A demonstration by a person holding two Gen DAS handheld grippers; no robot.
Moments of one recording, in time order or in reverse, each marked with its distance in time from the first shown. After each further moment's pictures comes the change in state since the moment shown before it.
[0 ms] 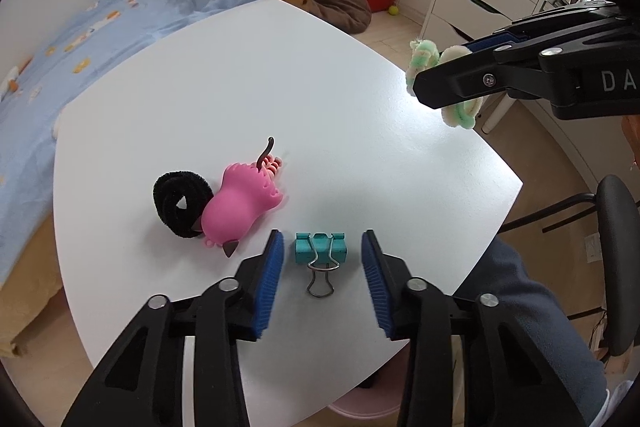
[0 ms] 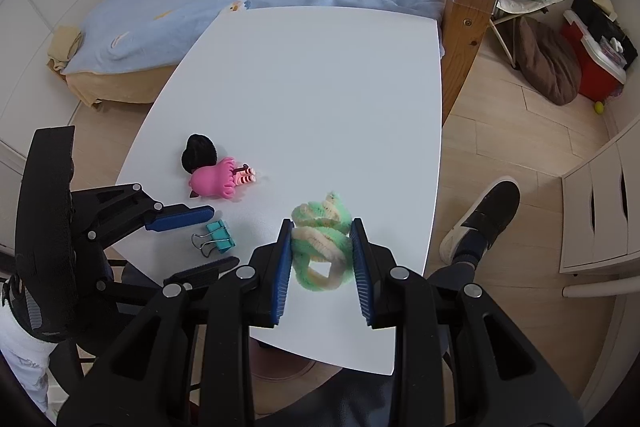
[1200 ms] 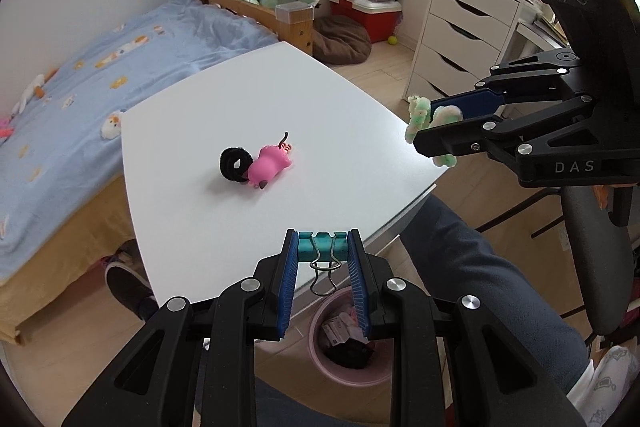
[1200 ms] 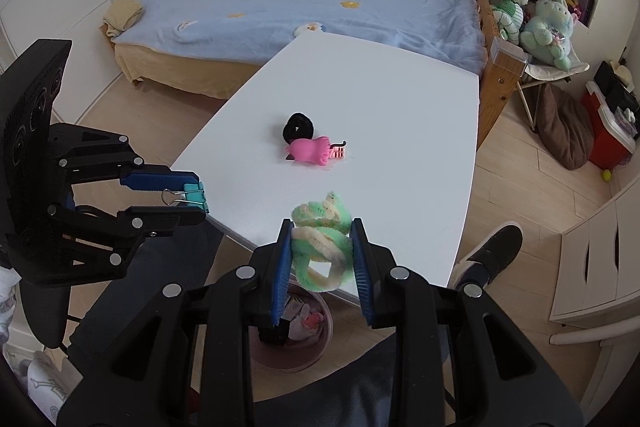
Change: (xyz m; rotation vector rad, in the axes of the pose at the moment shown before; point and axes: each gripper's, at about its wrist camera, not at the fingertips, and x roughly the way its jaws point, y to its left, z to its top) left arm -0.108 -0.019 -0.052 -0.006 -0.117 0.029; right arm -0.071 0.063 -0.076 -0.211 -0.159 0.054
